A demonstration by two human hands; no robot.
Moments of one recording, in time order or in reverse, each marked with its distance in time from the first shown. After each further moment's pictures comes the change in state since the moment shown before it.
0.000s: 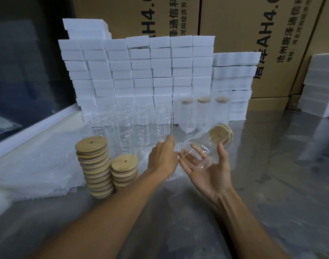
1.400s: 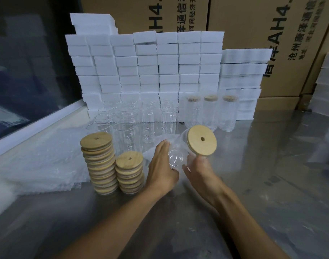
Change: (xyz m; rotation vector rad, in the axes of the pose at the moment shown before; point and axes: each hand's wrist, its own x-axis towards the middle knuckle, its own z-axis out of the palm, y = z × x) left_hand -0.036 -0.029 0.012 -0.278 0.030 -0.030; right_hand 0.013 0.026 -0.005 -0.871 0.084 -0.150
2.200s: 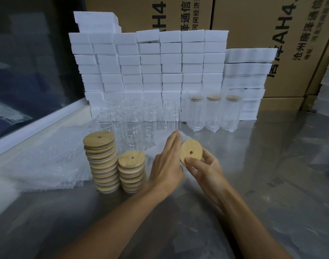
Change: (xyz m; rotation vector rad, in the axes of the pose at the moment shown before) left_hand 0.000 0.024 -0.015 0.170 -0.078 0.162; right_hand 0.002 0.004 -0.014 0.233 0.094 0.067
